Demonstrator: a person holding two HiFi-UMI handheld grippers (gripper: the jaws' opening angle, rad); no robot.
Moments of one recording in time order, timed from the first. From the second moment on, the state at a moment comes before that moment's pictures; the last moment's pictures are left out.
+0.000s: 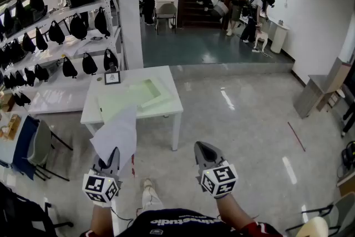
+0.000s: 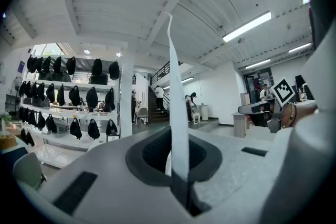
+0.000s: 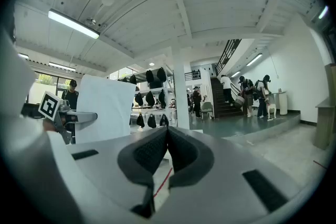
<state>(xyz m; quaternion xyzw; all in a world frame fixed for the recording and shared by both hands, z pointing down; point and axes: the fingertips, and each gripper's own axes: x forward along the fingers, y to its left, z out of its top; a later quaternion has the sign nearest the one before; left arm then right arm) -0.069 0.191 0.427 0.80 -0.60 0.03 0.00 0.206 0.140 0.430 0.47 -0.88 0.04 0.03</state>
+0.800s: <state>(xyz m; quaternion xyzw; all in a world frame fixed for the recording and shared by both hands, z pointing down) -0.063 0.201 0.428 0.80 -0.60 0.05 0.00 0.203 0.153 0.437 0.46 -0.89 0.06 0.02</state>
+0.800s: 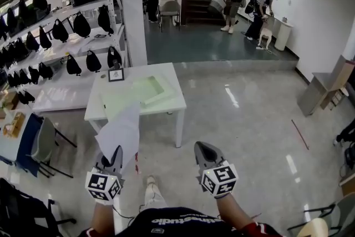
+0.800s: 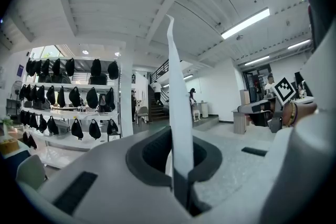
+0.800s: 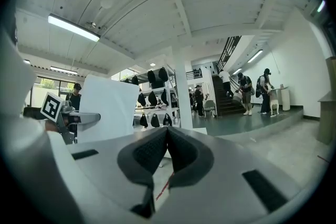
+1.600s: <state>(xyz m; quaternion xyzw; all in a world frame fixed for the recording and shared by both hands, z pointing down) -0.078 0.189 0.440 0.79 -0.61 0.05 0.01 0.189 0.136 0.448 0.45 -0.89 0.07 0.03</state>
